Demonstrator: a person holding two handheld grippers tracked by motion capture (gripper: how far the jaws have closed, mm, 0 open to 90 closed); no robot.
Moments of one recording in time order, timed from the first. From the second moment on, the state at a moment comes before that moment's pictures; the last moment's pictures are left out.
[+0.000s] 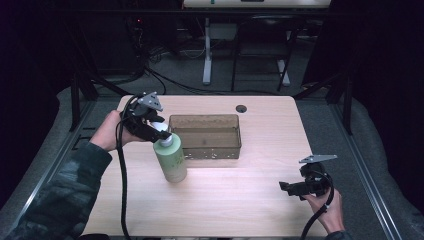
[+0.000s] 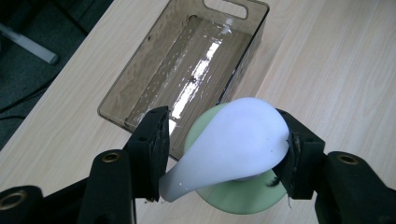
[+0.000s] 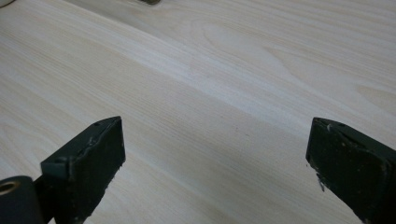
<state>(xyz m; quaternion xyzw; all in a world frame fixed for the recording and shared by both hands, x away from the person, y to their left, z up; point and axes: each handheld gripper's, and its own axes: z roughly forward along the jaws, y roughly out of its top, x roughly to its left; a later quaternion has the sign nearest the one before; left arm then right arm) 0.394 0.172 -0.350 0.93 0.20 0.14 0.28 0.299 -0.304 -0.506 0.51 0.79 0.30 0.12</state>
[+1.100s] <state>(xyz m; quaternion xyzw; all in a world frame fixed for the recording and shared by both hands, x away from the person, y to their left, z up) 0.390 0.176 -0.347 0.92 0.25 0.13 0.28 0.302 -0.303 -0.507 0.51 0.80 0.31 0.12</state>
